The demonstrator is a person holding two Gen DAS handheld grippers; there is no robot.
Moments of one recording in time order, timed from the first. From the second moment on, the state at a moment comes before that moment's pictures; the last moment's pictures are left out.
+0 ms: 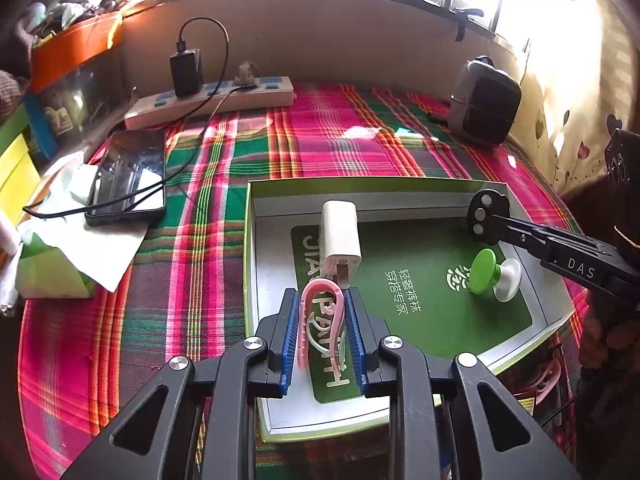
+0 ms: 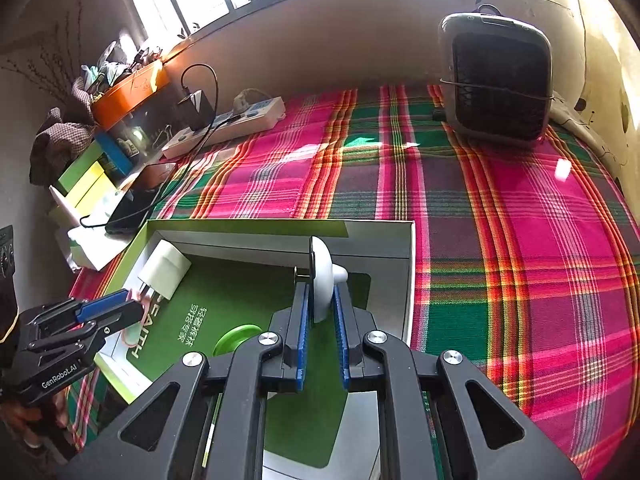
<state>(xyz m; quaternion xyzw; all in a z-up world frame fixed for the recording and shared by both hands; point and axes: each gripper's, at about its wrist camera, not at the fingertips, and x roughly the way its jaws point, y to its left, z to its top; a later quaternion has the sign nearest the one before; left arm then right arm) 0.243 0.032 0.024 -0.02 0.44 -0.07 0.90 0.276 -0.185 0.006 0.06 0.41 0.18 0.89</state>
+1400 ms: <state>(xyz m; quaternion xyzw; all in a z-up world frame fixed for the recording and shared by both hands) 0.230 0.034 0.035 -0.04 0.42 -0.08 0.90 0.264 -0.182 0.019 0.05 0.39 0.18 0.90</state>
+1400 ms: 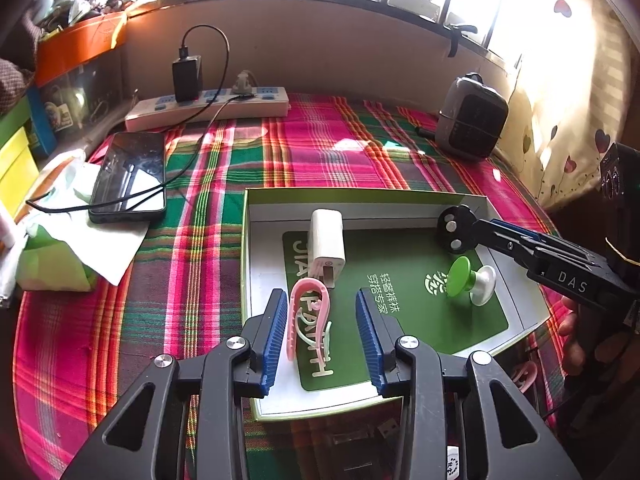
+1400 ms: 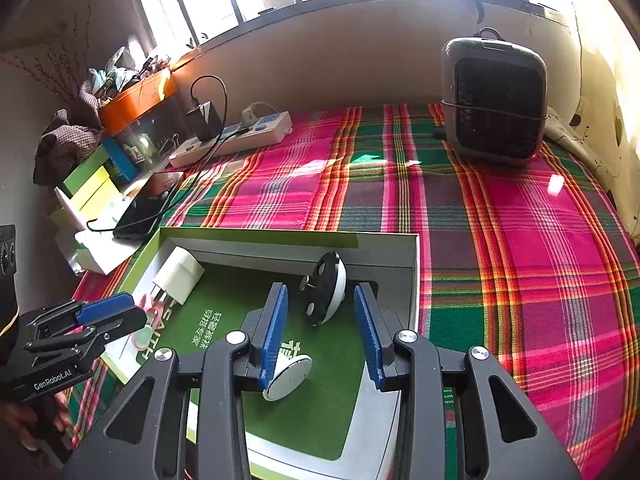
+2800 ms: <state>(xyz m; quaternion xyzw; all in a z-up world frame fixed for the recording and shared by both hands) 0.138 0.065 0.038 -0.10 0.40 -0.09 0.91 0.147 -0.215 0.018 0.06 0.39 0.11 0.91</state>
